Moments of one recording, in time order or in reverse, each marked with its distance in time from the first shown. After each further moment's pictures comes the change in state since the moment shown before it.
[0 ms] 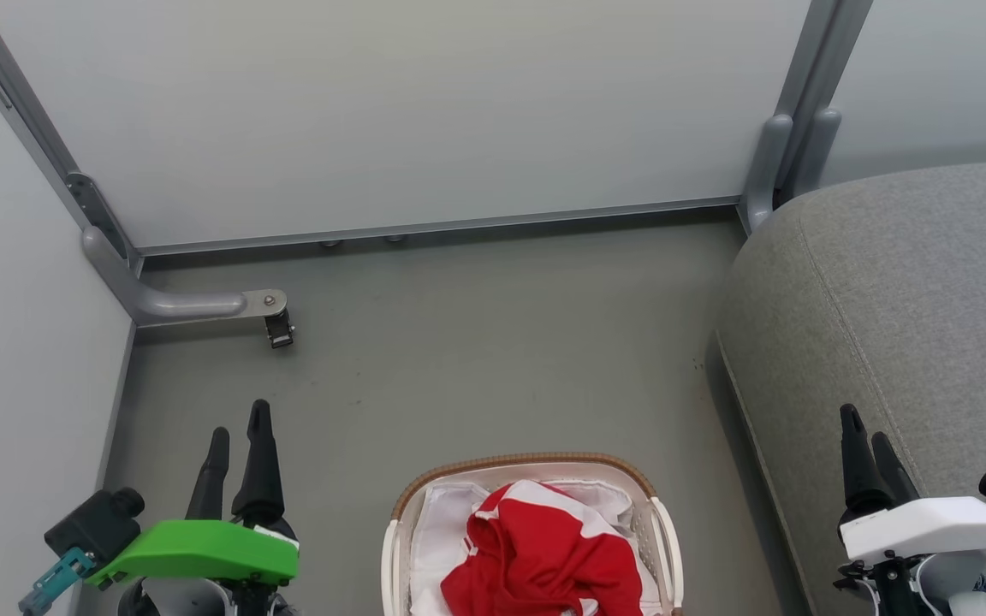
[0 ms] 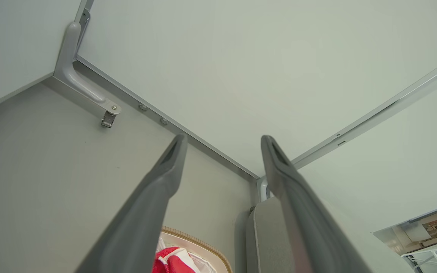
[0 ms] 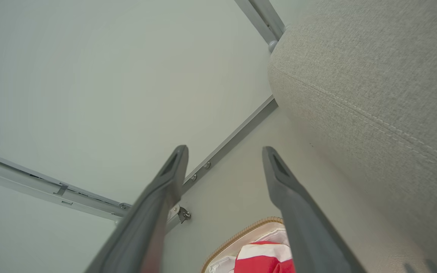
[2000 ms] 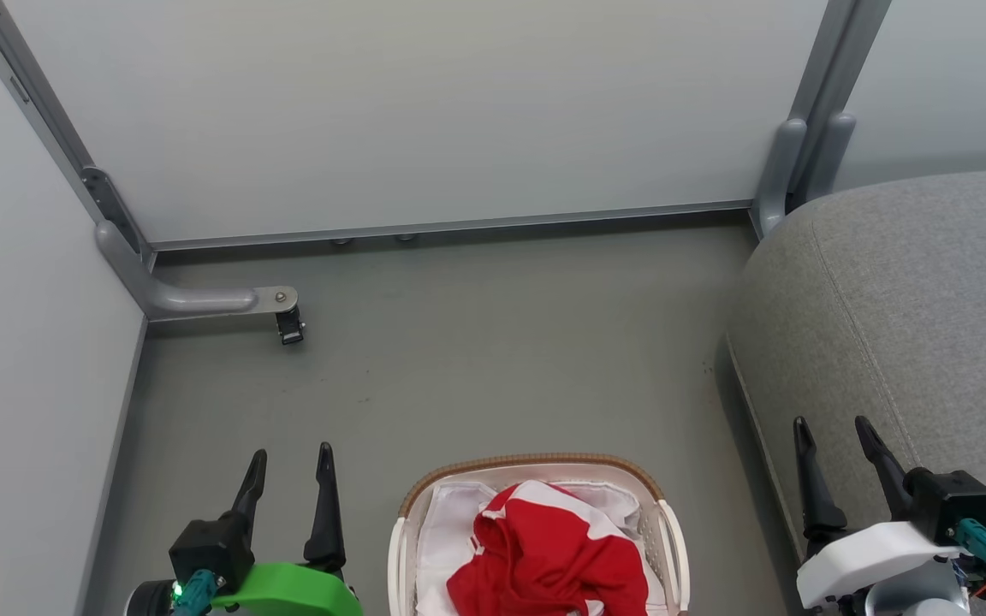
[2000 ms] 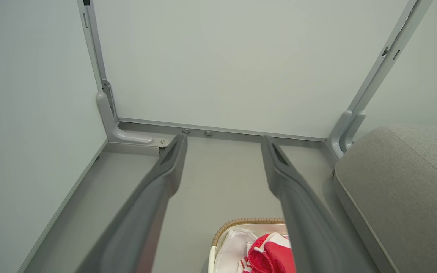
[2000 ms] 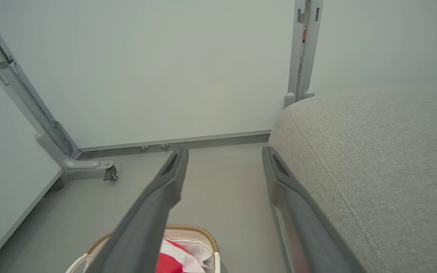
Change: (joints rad) left arm 0.028 0.004 -0.116 0.097 0.551 0.067 -0.144; right arm 0.039 -0.006 0.057 -0.029 -0.667 0.000 -0.145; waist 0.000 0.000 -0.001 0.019
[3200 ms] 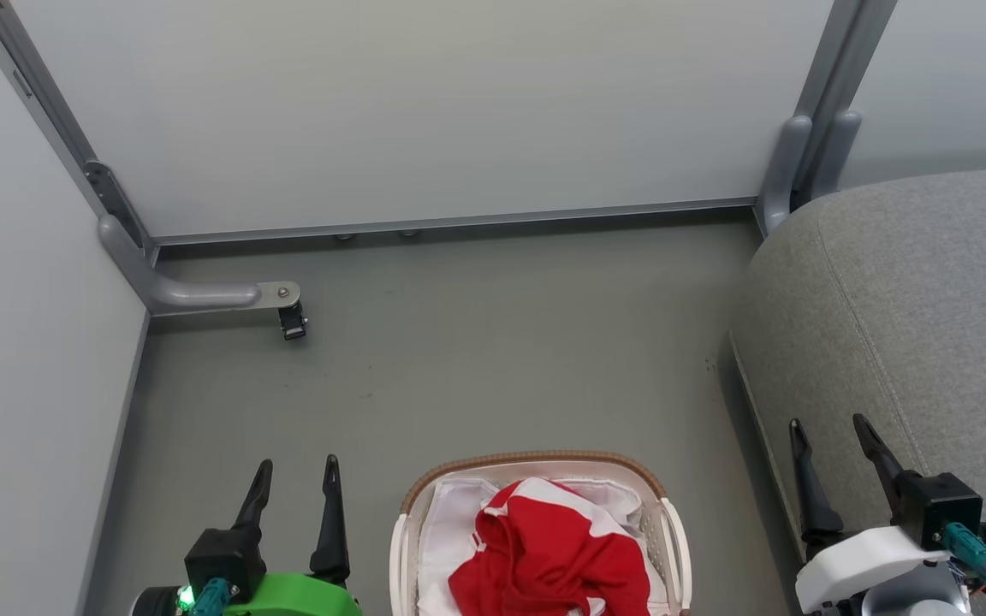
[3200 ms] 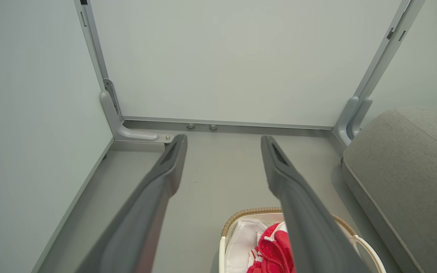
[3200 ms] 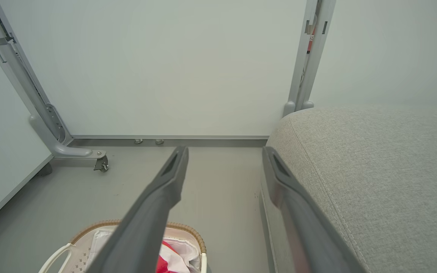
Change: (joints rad) left arm -0.001 0.001 -0.009 0.050 0.055 0.006 -0.028; right arm 0.003 -0.001 -0.001 -0.001 -0.105 0.000 -0.027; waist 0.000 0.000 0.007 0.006
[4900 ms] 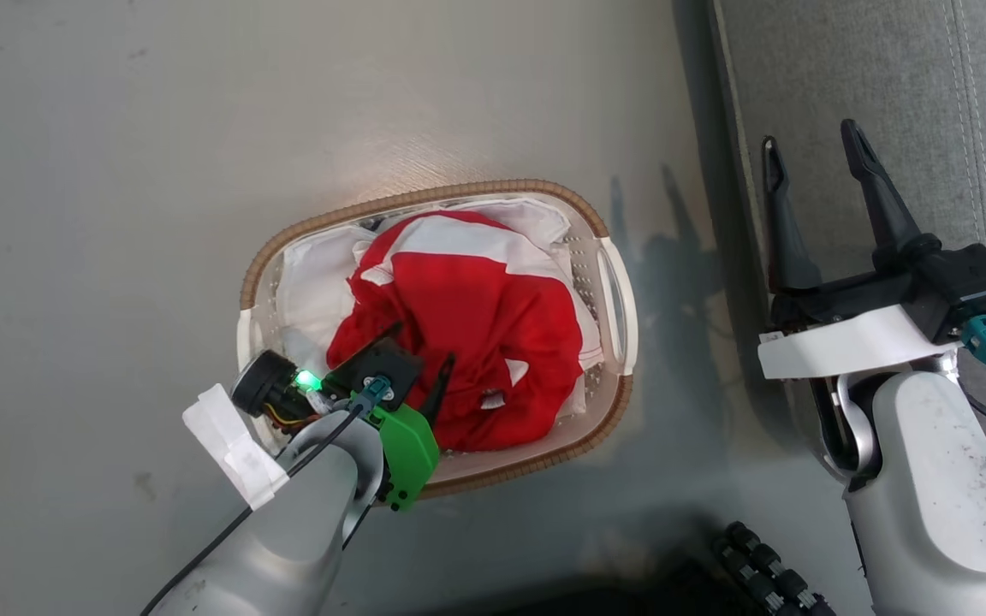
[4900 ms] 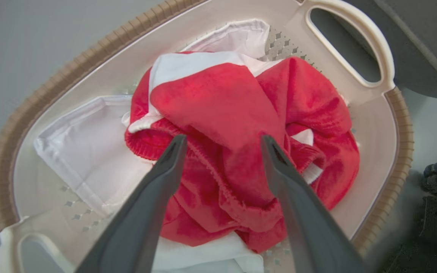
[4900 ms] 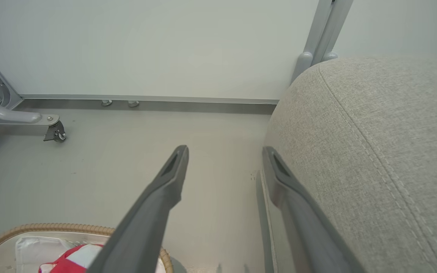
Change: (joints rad) left arm -0.679 0.000 -0.518 0.709 0.043 -0.131 0.000; right arm -0.395 -0.001 0.086 -0.161 -0.003 0.000 -0.001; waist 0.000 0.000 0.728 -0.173
